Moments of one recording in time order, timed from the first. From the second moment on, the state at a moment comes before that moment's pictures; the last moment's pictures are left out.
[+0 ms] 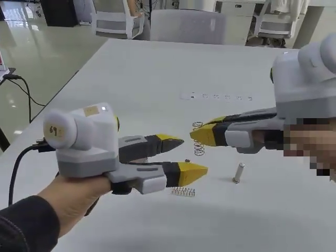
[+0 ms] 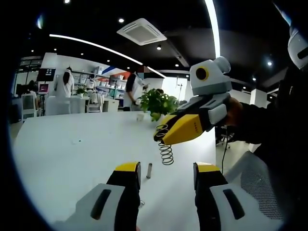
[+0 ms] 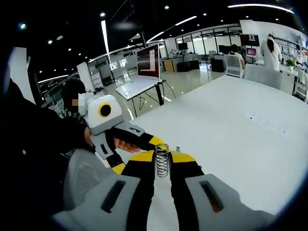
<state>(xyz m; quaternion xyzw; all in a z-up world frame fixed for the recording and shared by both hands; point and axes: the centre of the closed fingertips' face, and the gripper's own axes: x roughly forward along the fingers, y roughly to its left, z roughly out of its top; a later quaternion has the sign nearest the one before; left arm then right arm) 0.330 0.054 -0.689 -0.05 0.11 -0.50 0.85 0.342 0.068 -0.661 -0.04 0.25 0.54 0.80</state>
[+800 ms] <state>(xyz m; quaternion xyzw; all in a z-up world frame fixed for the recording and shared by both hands) 0.332 0.047 -0.686 -0.02 0.09 -0.51 0.86 0.332 0.075 -0.661 -0.04 0.24 0.56 0.79</state>
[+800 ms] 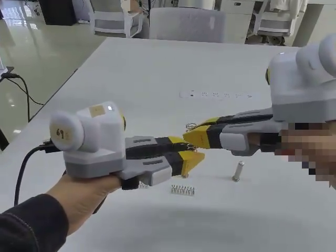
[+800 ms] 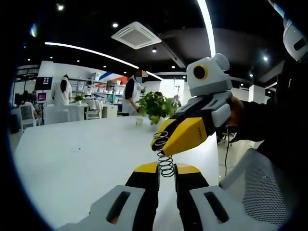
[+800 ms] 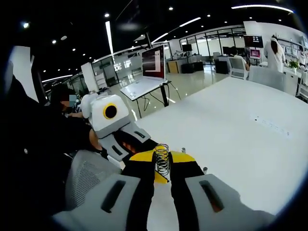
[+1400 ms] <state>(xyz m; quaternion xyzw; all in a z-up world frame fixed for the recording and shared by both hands) 0.301 0.026 -0.715 0.13 0.10 -0.57 0.81 0.298 0.054 -0.690 -0.19 0.33 0.61 0.70</state>
